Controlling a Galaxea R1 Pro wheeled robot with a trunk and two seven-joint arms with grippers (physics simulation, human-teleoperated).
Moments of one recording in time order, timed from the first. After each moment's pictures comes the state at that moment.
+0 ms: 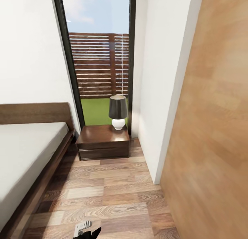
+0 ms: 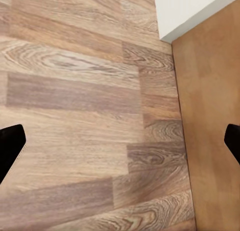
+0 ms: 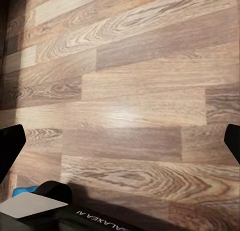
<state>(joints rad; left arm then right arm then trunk) -0.44 0.03 0.12 -0.02 0.25 -0.21 -0.57 -0.22 -0.14 0.06 -0.28 -0.30 -0.08 0.65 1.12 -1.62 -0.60</state>
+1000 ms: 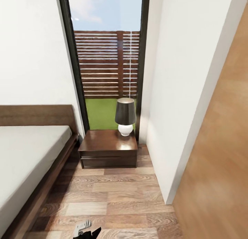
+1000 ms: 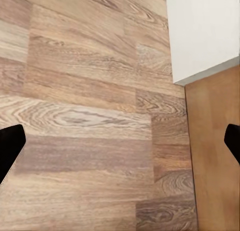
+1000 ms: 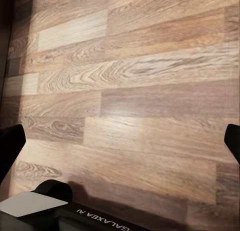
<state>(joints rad) -0.44 0.03 0.12 -0.02 0.25 -0.21 -0.57 -0.22 -0.14 0.06 -0.28 -0.30 -0.08 0.65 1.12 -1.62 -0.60</state>
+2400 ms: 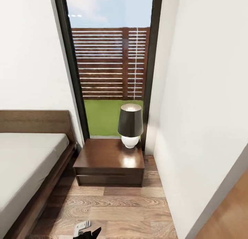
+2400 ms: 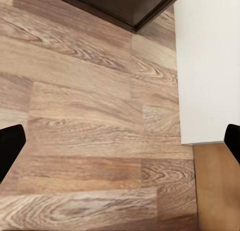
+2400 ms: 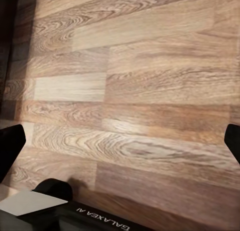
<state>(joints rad) -0.44 0.03 0.12 -0.02 0.26 -0.21 -0.57 -0.22 -0.14 0.06 -0.28 -0.30 -0.08 0.65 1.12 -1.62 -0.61</state>
